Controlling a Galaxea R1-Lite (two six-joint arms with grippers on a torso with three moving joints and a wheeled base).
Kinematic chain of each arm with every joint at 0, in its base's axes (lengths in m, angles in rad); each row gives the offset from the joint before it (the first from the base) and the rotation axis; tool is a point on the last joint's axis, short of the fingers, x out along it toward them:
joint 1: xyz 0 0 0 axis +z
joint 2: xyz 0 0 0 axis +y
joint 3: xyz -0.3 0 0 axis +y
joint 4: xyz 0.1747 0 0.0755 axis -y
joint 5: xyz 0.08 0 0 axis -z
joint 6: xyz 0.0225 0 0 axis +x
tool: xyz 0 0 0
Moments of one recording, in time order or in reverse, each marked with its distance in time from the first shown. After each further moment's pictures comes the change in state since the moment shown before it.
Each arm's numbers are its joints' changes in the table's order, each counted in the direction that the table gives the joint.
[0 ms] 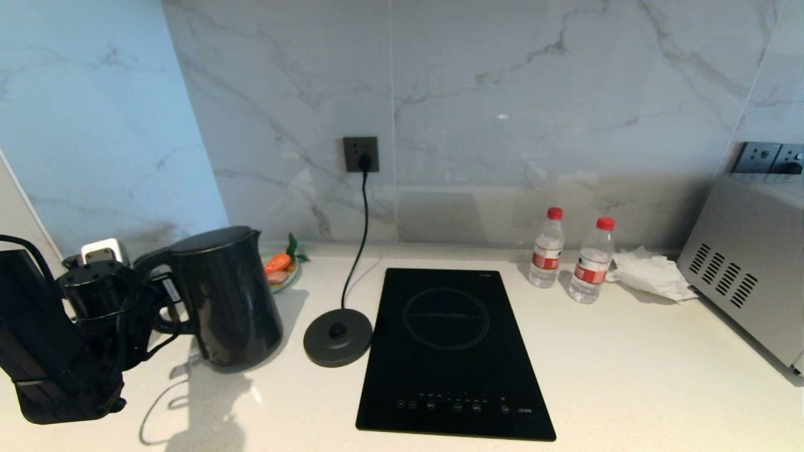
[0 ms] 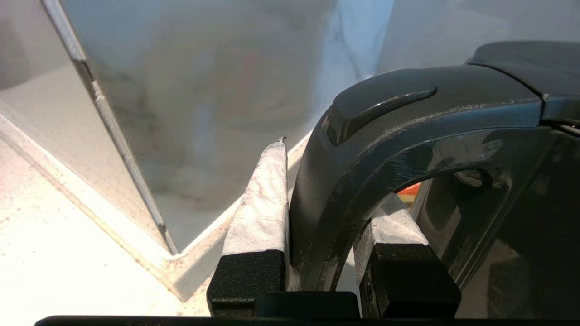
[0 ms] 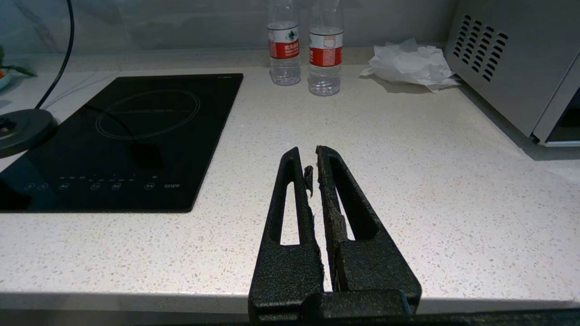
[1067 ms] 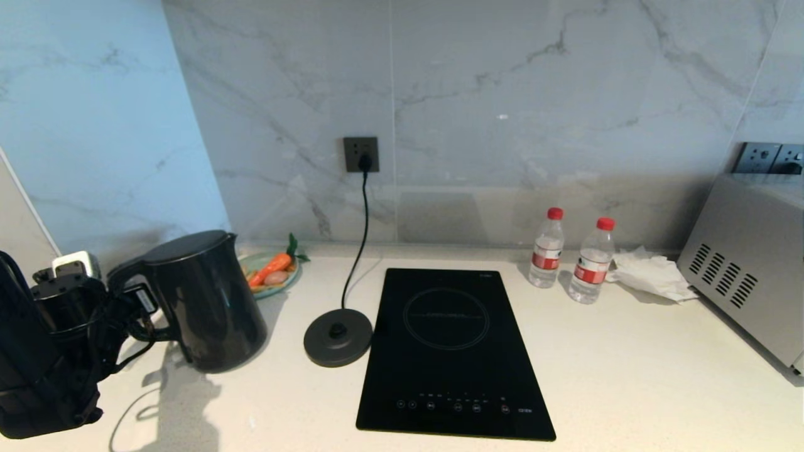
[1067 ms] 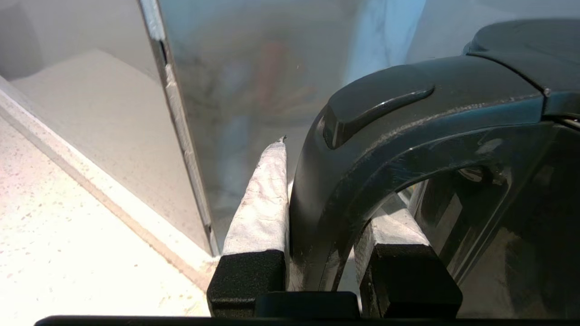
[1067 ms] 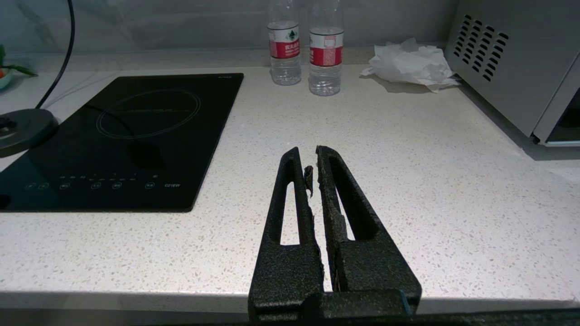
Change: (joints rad) left arm 0.118 0.043 0.031 0.050 0.138 -0.001; right arm 0.000 0.000 0.000 0.000 0.000 0.000
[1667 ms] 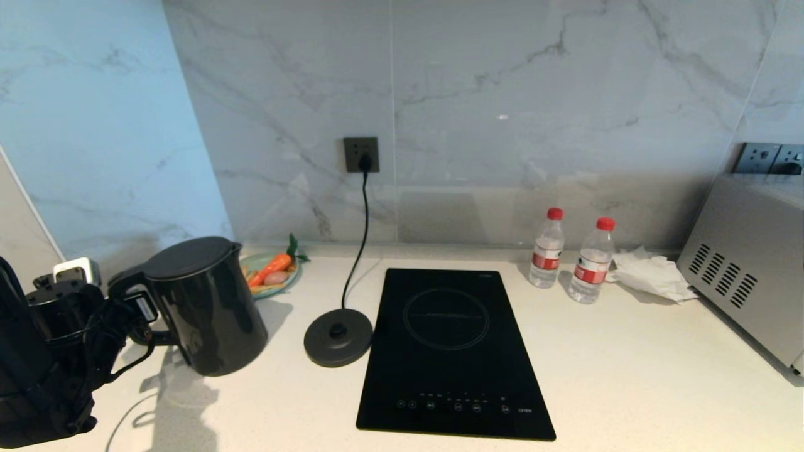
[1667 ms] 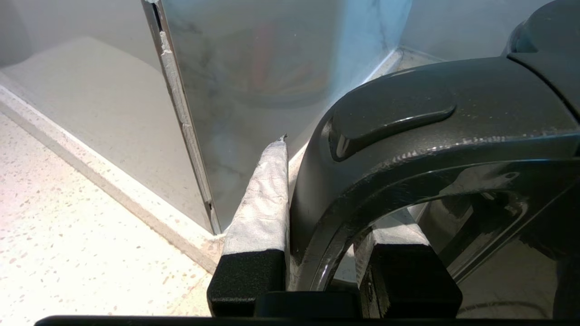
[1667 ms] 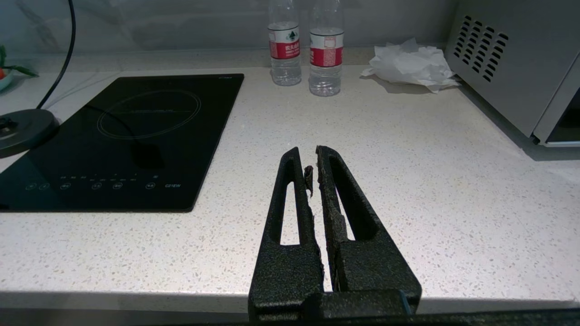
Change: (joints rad) left arm 0.001 -0.015 0.041 -0.008 0.026 0.006; right arm 0.000 0.000 0.000 0.001 0.000 0.000
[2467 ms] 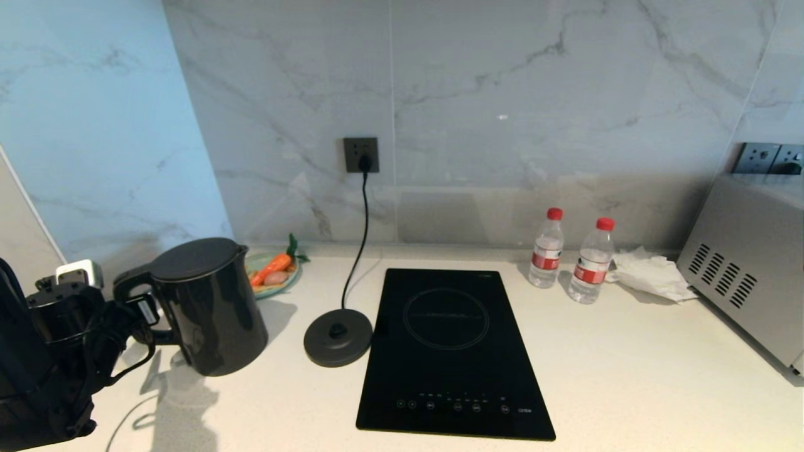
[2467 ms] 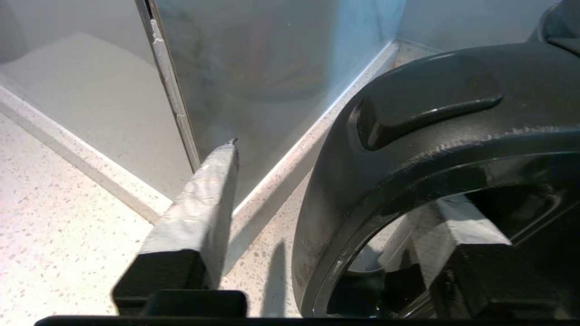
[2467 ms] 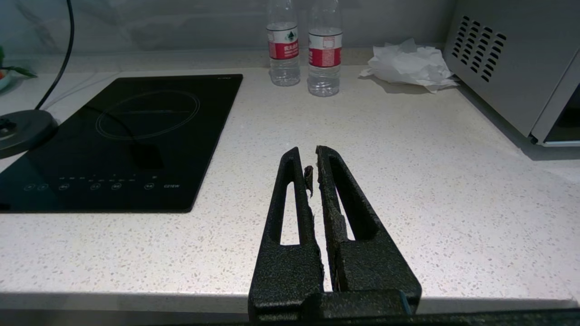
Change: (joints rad) left arm 0.001 0.000 0.019 0.002 0.003 0.027; right arm 0.000 0.000 0.000 0.000 0.000 0.000
